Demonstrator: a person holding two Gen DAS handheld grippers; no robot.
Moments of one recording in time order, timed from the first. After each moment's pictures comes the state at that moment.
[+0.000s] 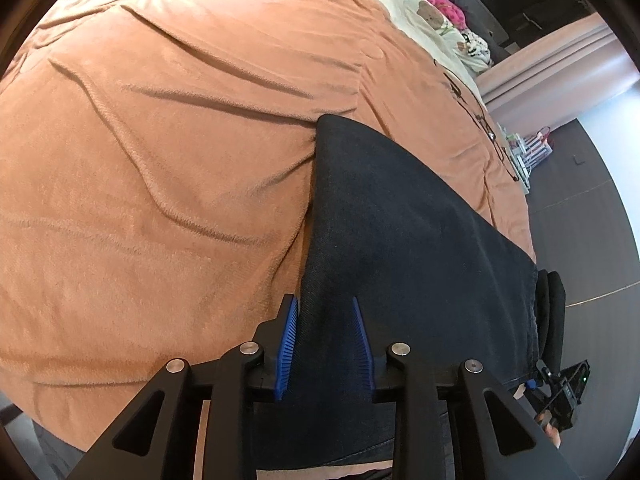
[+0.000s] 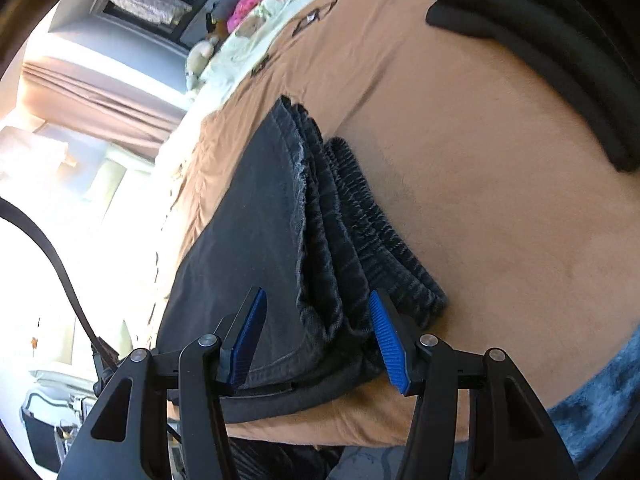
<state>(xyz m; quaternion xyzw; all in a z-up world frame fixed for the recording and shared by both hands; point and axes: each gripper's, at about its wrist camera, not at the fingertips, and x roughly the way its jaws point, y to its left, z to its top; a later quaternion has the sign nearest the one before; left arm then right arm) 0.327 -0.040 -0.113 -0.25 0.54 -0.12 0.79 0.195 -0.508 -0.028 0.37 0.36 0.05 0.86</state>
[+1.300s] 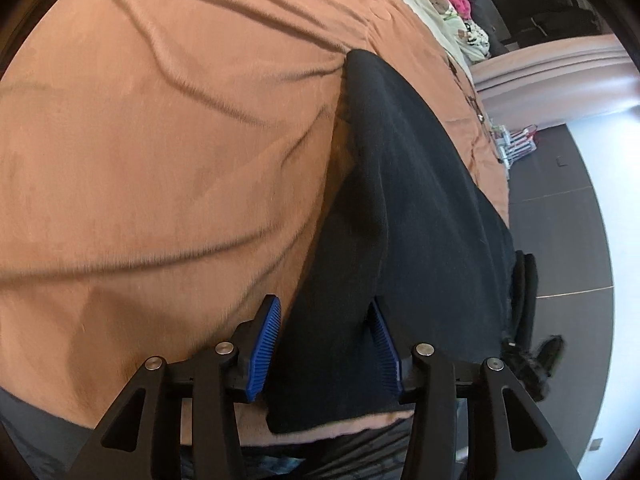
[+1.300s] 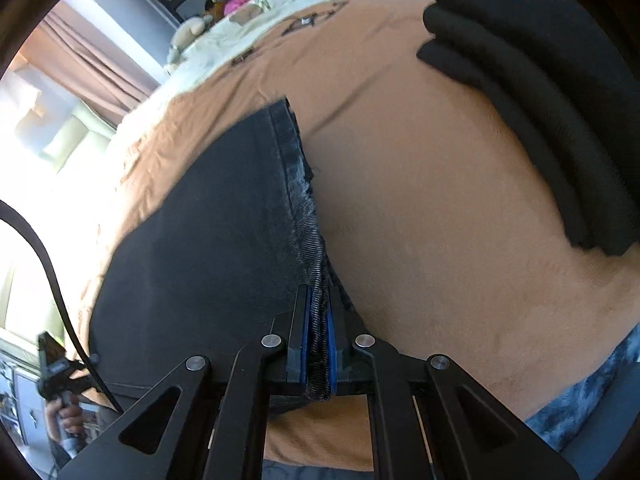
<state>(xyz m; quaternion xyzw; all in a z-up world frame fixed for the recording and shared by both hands) 0.269 -0.029 -0.156 -0.33 0.57 -0.17 0.74 0.185 -0.482 -0.023 0.25 0.38 -0.02 0.89</state>
